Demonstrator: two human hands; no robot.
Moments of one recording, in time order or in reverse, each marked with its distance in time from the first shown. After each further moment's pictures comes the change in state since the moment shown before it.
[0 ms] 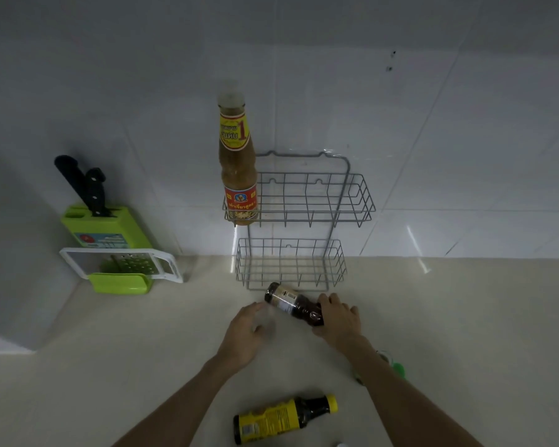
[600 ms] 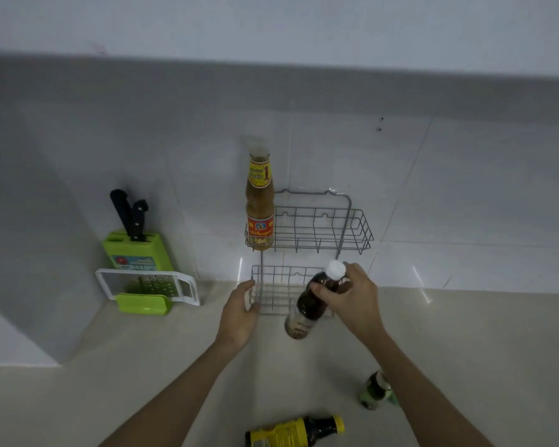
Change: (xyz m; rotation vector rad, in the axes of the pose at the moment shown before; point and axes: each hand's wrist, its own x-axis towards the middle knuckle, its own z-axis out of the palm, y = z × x) left_hand -0.010 0.041 -0.062 -0.244 0.305 0.119; right_hand -0.055 -0.037 -0.127 0.845 0.548 -0.191
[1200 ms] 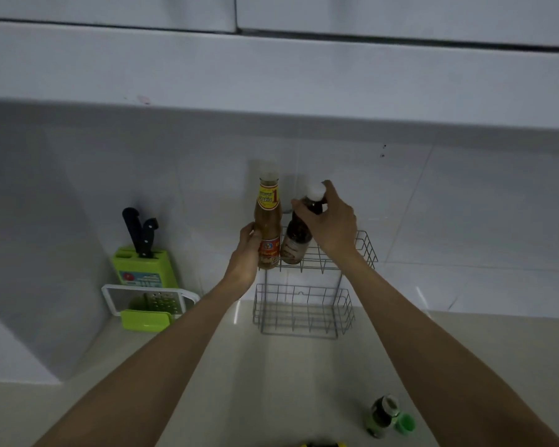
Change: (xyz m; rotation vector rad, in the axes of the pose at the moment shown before) left_hand 0.066 0.111 -0.046 -0.338 -0.010 0.036; right_hand 0.109 -0.122 0.012 -0.054 0.202 -0.284
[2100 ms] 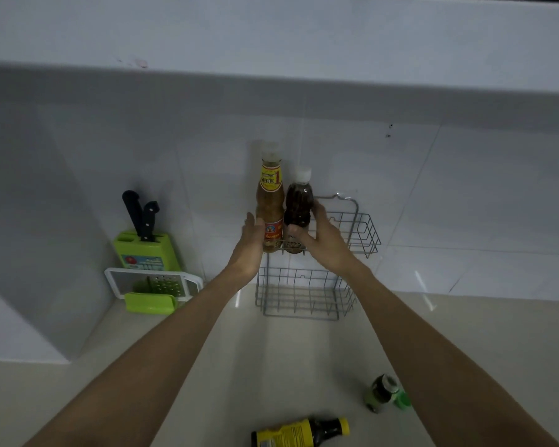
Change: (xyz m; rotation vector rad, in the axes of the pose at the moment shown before) left_hand -0.004 -0.013 0.000 0.079 -0.074 -0.030; right_hand -0.036 0.043 0.015 0.167 -0.484 0.135
